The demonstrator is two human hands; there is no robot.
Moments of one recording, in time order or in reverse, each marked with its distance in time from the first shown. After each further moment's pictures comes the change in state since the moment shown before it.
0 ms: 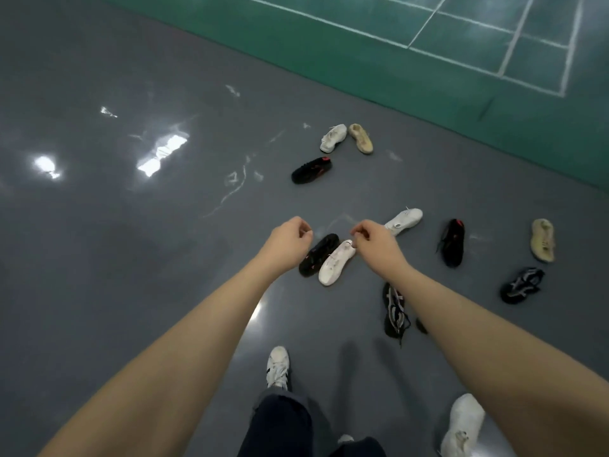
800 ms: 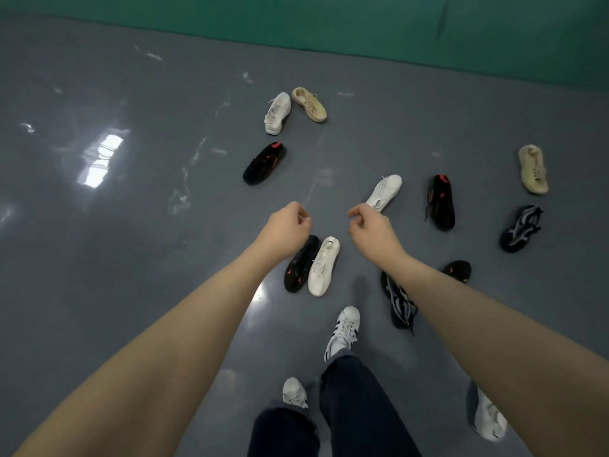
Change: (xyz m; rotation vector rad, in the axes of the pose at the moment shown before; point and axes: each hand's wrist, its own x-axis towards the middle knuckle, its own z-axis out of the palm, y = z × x) left_hand 0.273 0.076 0.037 0.207 -0.251 0.091; right_hand 0.211 0.058 -0.038 0.141 0.112 0.256
